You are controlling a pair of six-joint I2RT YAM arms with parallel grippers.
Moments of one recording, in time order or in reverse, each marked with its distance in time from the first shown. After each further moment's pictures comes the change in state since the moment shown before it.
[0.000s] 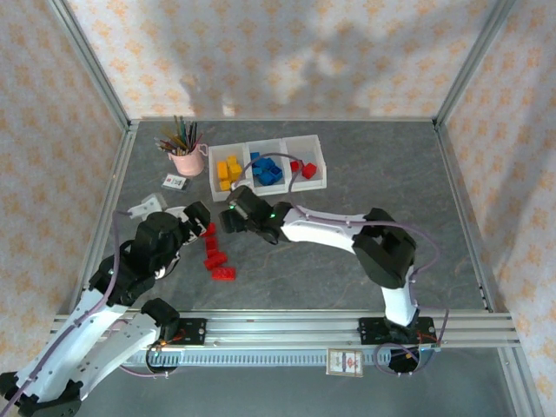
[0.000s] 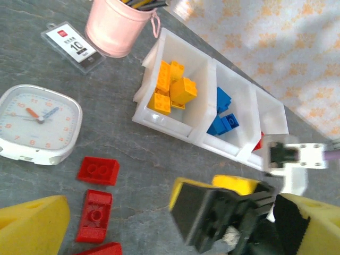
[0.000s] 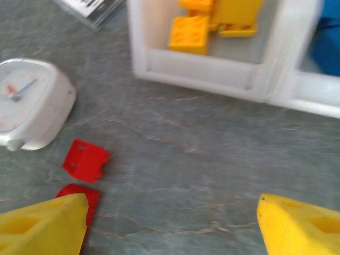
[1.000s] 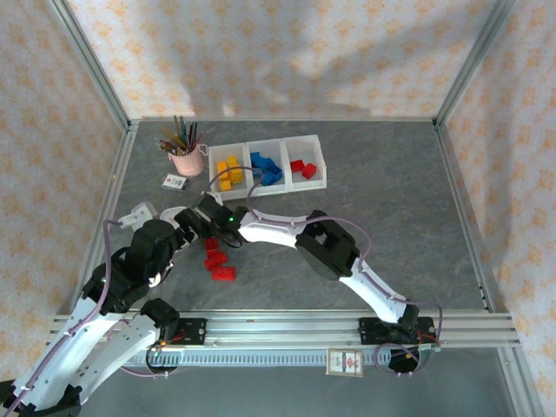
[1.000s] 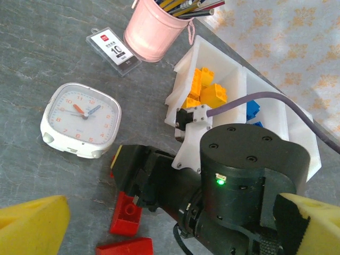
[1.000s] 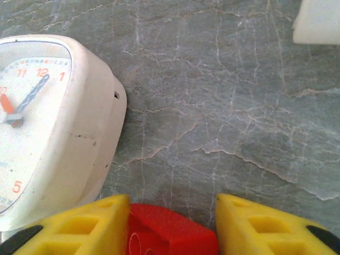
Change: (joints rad) left arm 0.000 -0.053 -0.007 -0.109 -0.067 -0.039; right arm 0.046 0.464 0.484 -0.060 -0.112 0.194
